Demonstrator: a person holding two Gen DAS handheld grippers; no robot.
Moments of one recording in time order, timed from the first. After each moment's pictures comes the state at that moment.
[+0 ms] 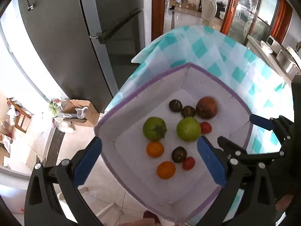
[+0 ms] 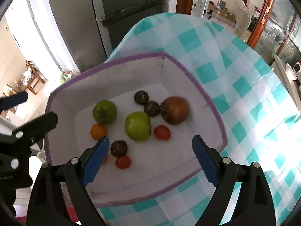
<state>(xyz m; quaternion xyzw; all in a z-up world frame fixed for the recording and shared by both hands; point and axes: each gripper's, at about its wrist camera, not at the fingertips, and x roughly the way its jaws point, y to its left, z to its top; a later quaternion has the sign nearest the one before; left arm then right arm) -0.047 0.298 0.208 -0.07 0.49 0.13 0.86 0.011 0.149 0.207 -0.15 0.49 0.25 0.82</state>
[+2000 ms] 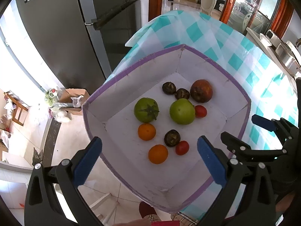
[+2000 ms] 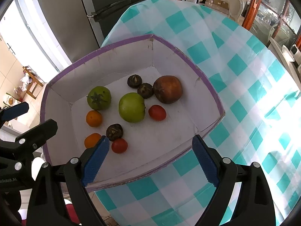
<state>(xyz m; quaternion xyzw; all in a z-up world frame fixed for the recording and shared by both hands) -0.058 0.280 0.187 -0.09 0.52 0.11 0.84 0.003 0.124 0.191 -0.11 0.52 0.22 0.81</state>
